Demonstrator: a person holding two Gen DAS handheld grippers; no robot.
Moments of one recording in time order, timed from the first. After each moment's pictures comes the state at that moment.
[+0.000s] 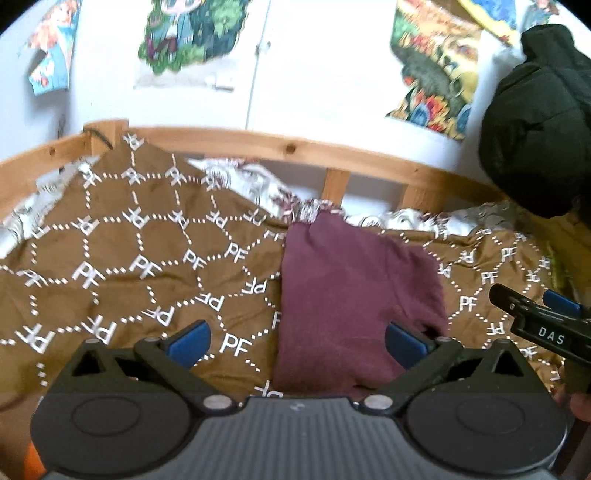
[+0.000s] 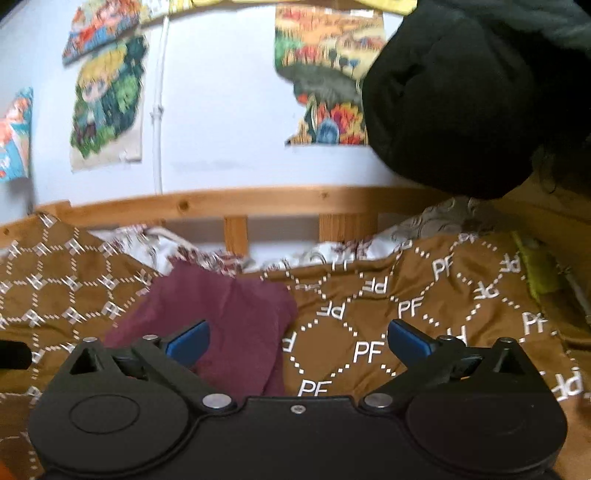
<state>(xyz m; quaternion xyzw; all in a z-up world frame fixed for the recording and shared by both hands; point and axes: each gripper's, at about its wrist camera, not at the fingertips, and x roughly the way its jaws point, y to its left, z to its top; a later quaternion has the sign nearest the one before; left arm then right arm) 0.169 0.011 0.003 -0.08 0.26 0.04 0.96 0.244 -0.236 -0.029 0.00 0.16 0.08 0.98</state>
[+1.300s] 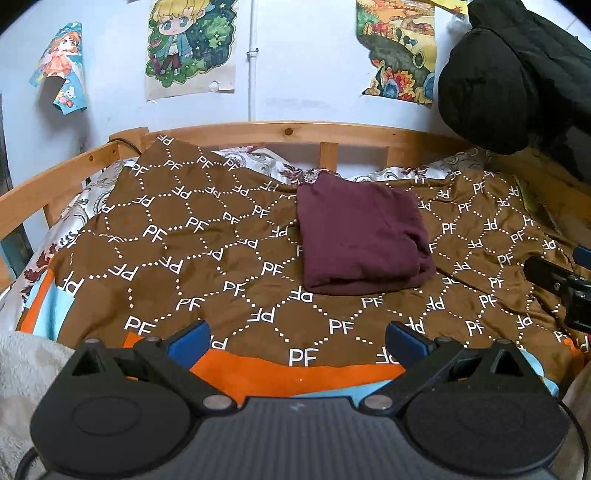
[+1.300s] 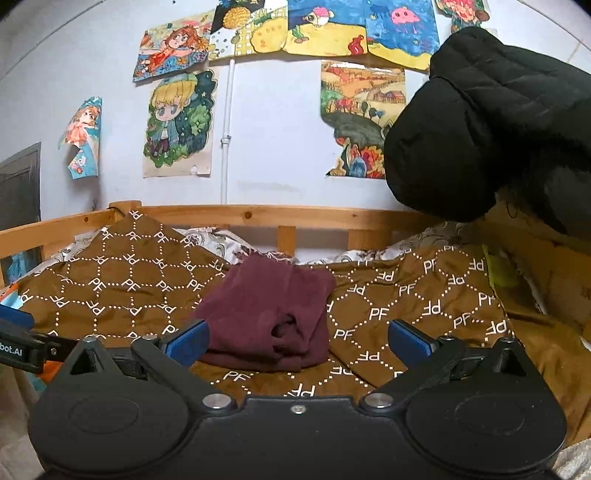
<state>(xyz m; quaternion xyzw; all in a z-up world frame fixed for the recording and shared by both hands) 0.030 0.001 -0.002 -0.01 0.29 0.04 0.96 0.044 -0.233 -0.008 -0.02 0.13 0.12 0.98</state>
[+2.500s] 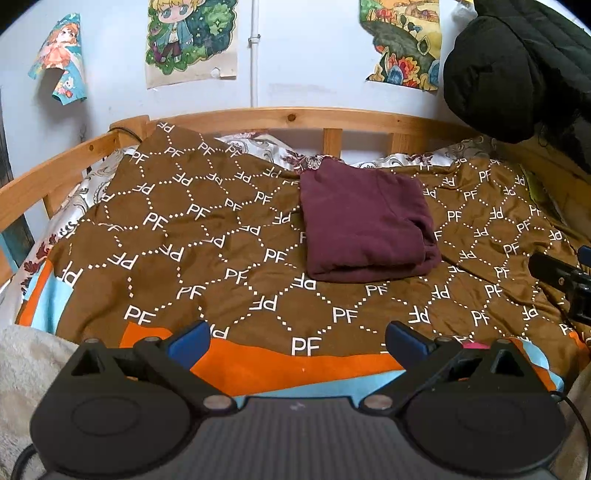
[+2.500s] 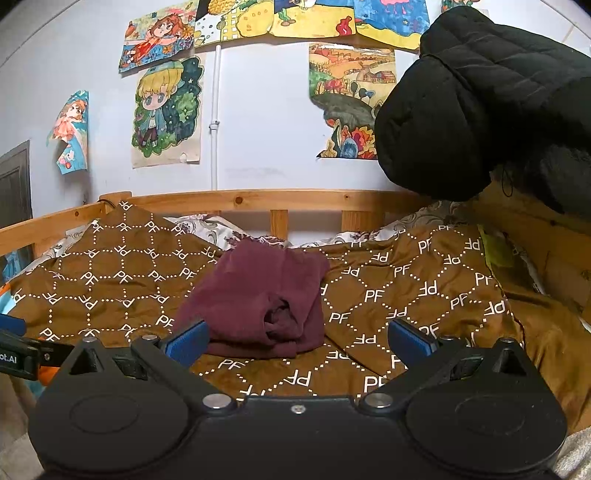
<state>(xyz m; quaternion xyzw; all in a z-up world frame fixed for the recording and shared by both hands) 0.036 0.004 -0.006 -0.01 0.31 0.04 0.95 0.054 -0.236 -0.012 -0.01 0.16 0.11 0.98</state>
